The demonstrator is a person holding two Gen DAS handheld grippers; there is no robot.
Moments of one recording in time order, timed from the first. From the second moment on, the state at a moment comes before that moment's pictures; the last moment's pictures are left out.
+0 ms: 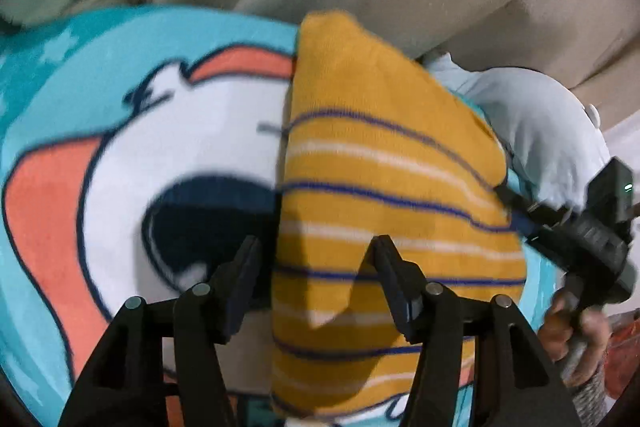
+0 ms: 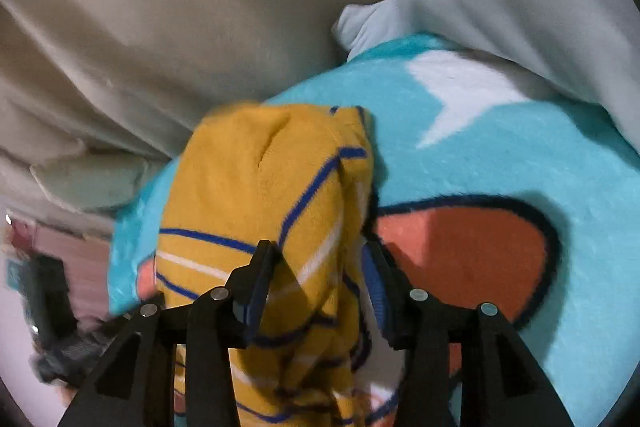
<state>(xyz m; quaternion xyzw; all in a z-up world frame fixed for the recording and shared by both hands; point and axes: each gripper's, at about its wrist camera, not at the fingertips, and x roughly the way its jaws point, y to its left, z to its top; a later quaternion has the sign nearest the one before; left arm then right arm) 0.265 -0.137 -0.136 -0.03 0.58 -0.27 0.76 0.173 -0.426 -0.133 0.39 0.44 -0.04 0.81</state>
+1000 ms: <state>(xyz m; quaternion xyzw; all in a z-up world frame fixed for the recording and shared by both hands) 0.087 -0.078 -0.014 0.07 0.31 -0.08 0.94 0.053 -0.333 -0.094 0.29 0.43 -0.02 0.85</state>
